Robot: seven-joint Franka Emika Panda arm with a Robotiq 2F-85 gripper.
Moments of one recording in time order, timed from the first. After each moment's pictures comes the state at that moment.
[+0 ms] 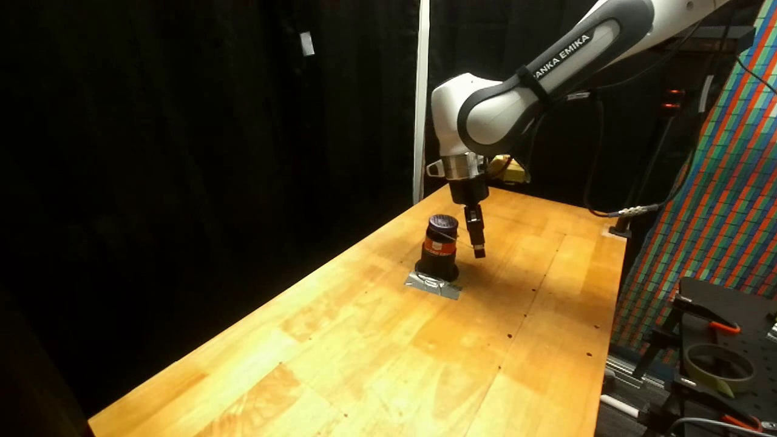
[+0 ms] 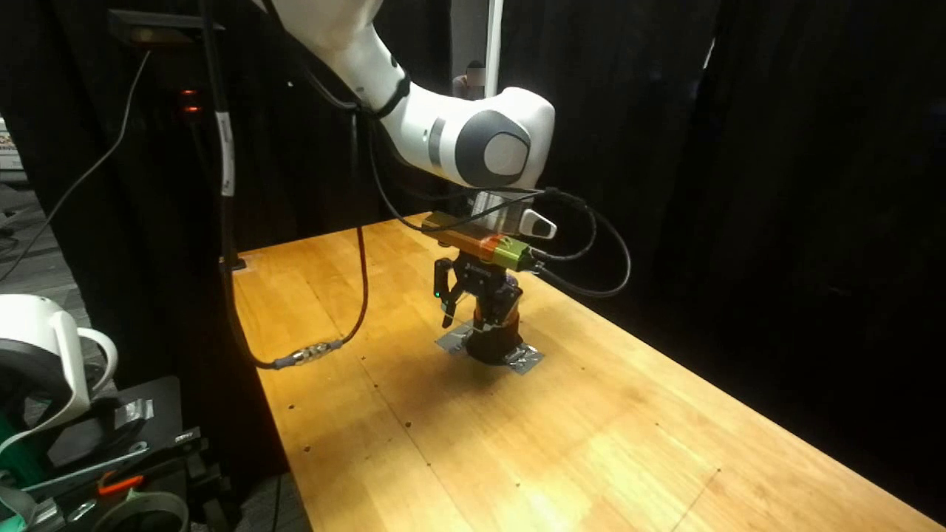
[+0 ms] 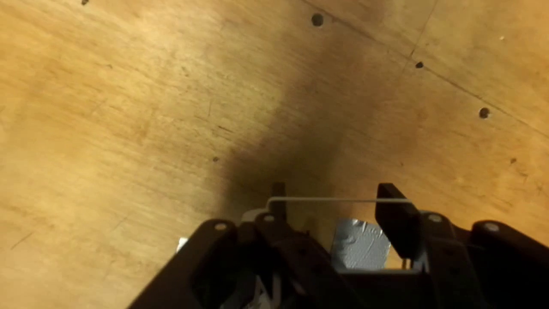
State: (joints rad) arm 0.08 0.57 0.08 -1.74 -0.07 2.05 -0.35
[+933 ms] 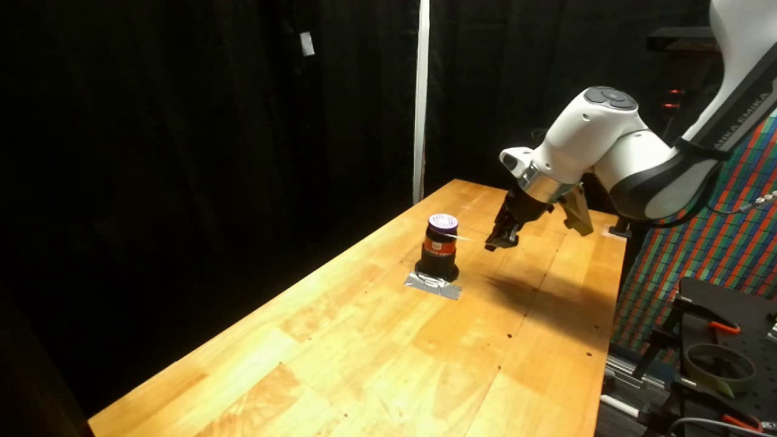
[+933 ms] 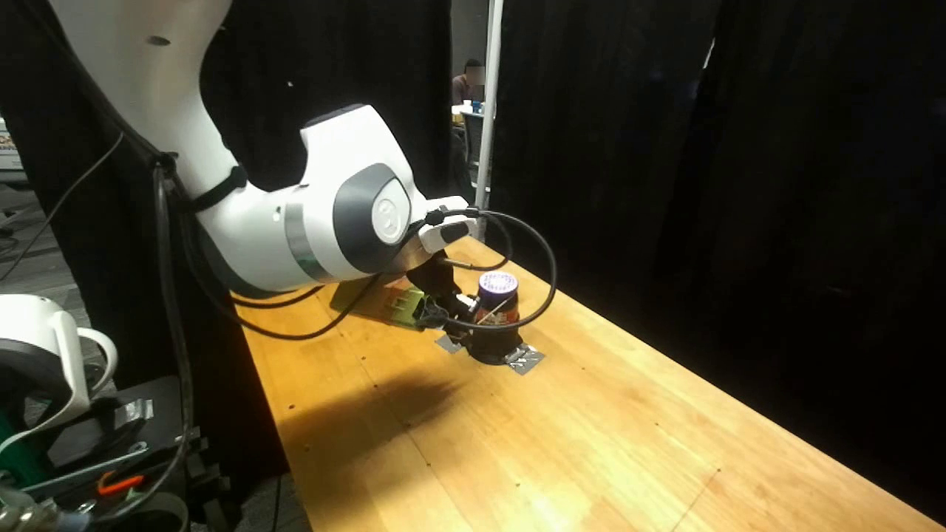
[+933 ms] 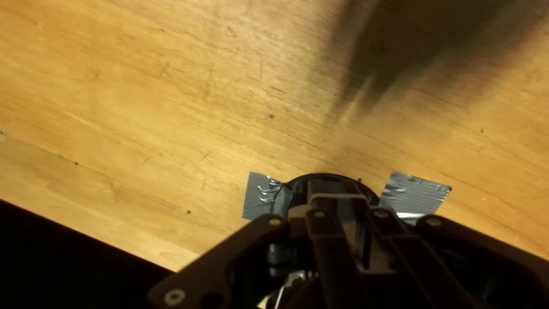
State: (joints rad) arm 0.39 0.28 -0.35 -2.44 -0.77 3.15 0.36
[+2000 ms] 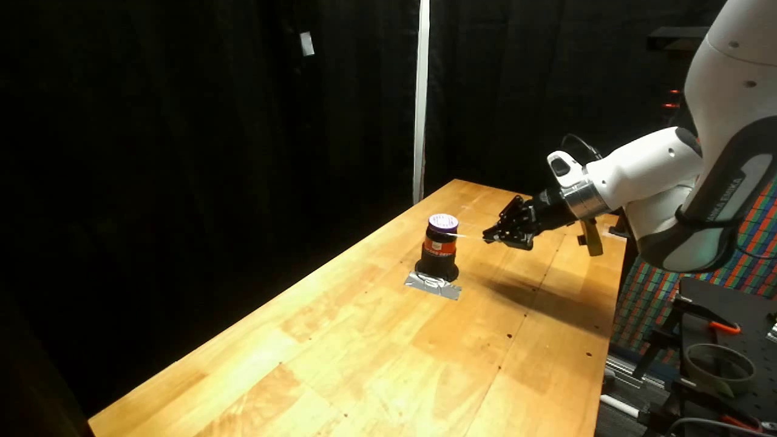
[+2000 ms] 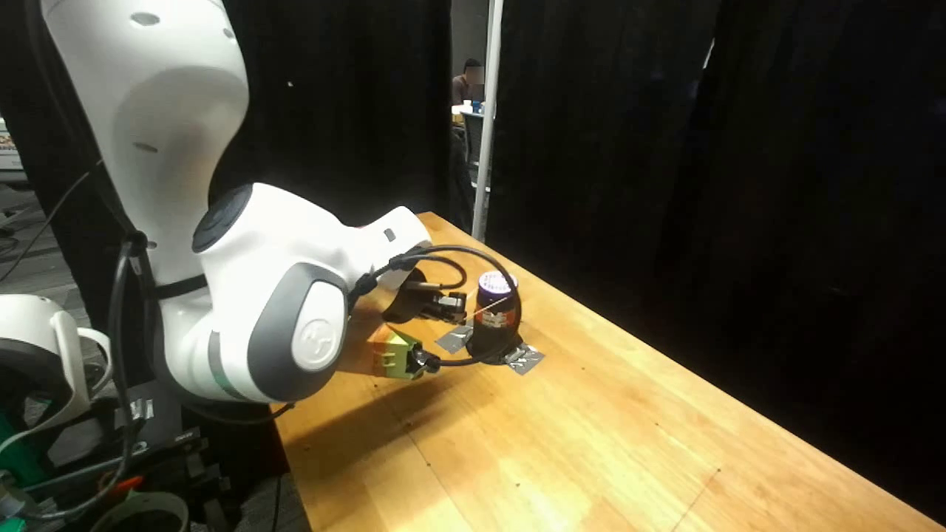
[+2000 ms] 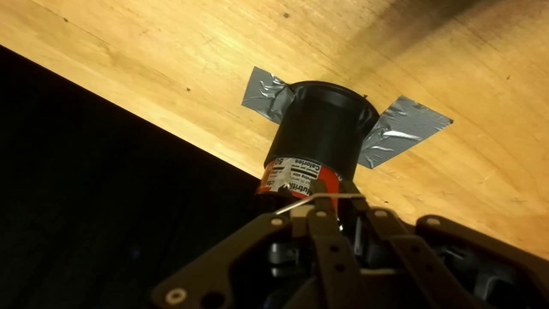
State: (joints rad) arm 0.84 0.60 -0.83 -2.61 -0.44 4.04 0.09
